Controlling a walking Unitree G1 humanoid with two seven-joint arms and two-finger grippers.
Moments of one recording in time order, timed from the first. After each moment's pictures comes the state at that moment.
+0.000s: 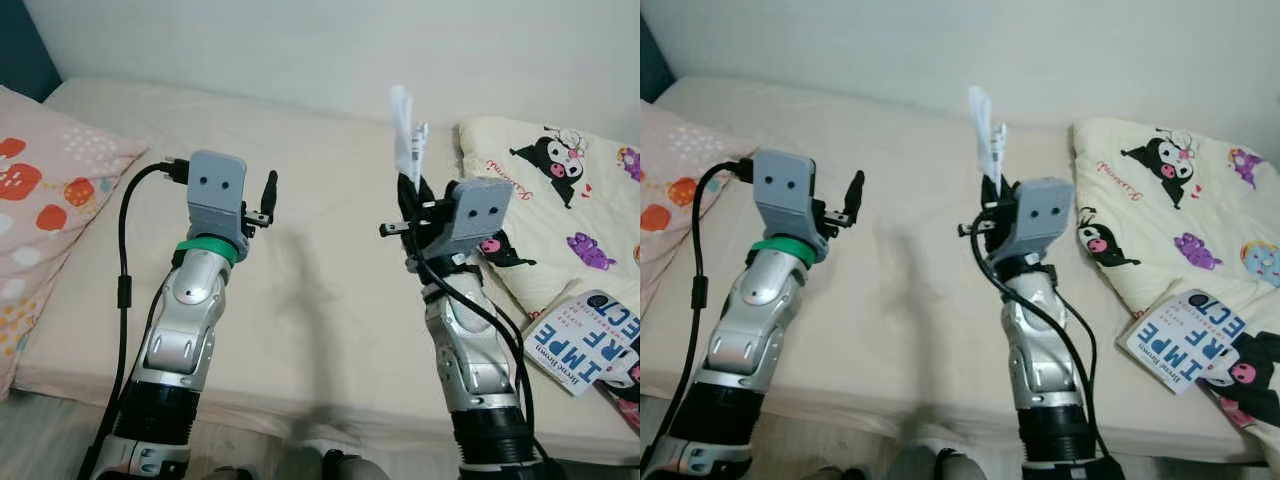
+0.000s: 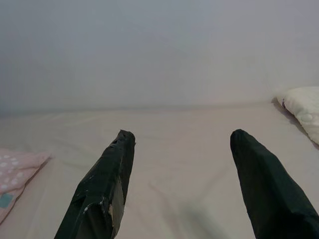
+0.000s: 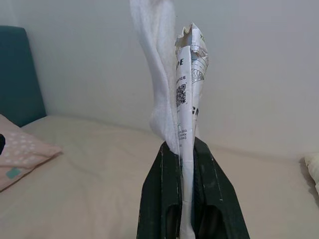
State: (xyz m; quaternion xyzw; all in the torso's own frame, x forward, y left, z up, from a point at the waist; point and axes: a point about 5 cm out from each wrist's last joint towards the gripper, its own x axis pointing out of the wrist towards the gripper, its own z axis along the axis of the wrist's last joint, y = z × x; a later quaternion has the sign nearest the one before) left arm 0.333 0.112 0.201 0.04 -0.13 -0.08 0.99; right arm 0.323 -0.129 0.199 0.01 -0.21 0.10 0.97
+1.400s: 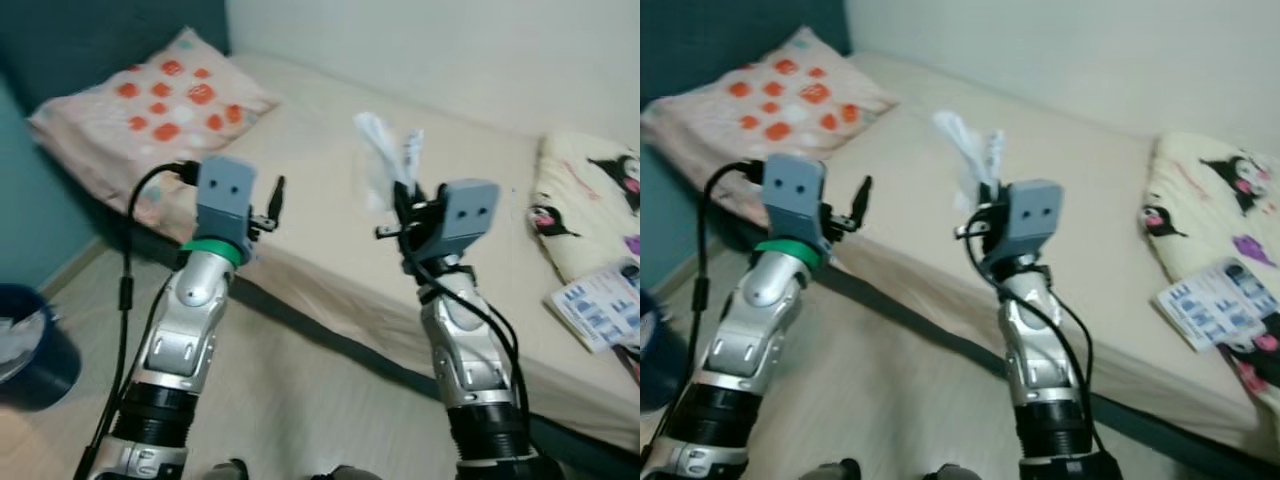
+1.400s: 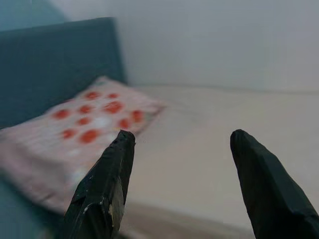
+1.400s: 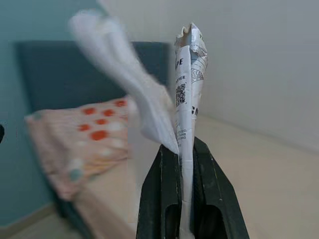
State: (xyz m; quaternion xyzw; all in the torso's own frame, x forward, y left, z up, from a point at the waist) left arm 0.332 0.110 0.200 0.06 -0.13 -0.09 0.99; right arm 0.327 -0.126 0.192 0.01 -0.20 0.10 0.98
